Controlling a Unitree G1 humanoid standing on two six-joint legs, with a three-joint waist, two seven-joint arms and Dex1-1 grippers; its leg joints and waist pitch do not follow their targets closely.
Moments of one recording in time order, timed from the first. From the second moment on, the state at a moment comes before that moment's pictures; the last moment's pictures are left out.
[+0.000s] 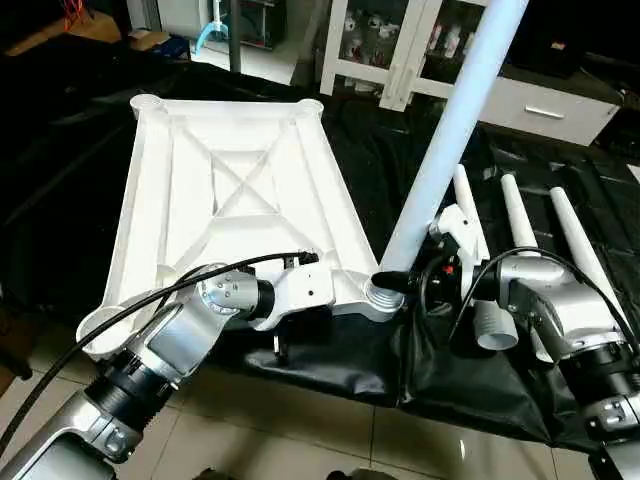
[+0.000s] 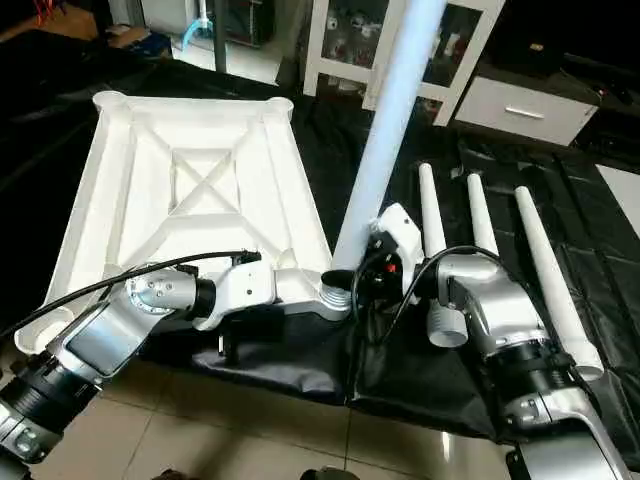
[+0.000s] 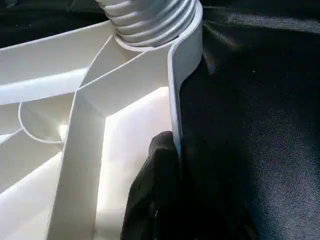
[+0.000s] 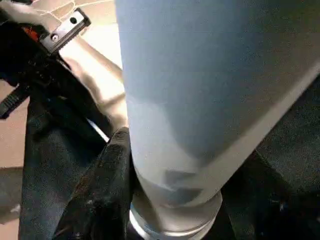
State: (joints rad) left arm -0.52 0.47 -0.53 0.14 0.12 0.29 -0.94; right arm -0.53 -0.49 0.19 0.42 0.30 0.35 1.05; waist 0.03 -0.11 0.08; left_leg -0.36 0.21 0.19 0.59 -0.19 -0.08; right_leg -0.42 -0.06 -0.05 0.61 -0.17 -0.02
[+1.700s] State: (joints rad) left arm -0.53 0.49 -0.52 0.14 0.10 0.36 -1.03; right arm -0.29 -0.44 0.20 0.25 0.27 0.15 0.90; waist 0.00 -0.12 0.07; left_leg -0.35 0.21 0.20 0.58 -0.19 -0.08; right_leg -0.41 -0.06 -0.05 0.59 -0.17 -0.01
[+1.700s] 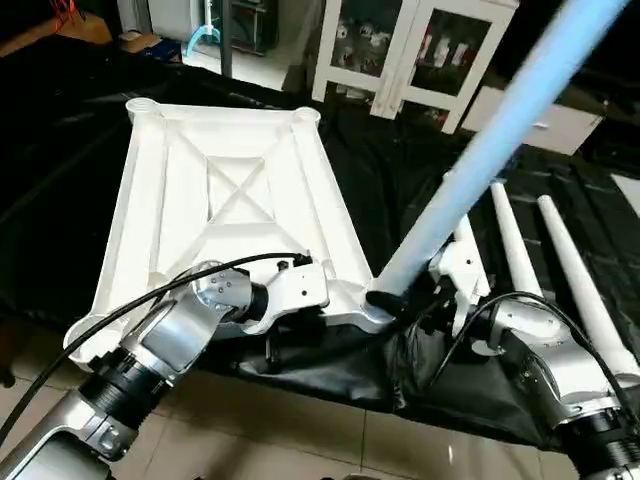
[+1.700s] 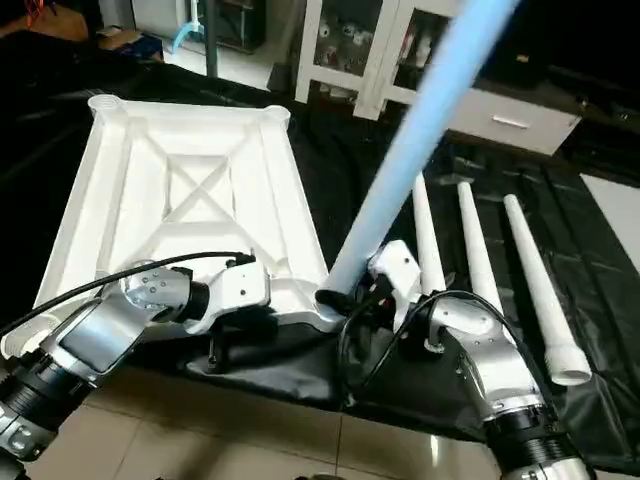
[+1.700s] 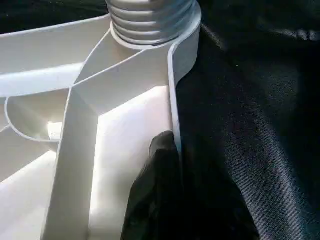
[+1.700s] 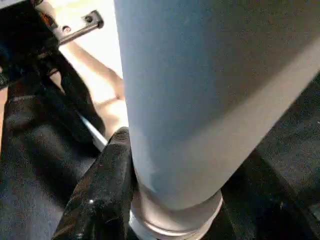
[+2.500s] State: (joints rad) left arm -0.52 0.49 -0.51 0.13 0.11 0.37 -1.02; right arm -0.28 -0.37 0.16 0.28 0.27 0.15 0.84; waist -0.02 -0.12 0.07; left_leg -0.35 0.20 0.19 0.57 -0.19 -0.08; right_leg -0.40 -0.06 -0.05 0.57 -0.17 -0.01
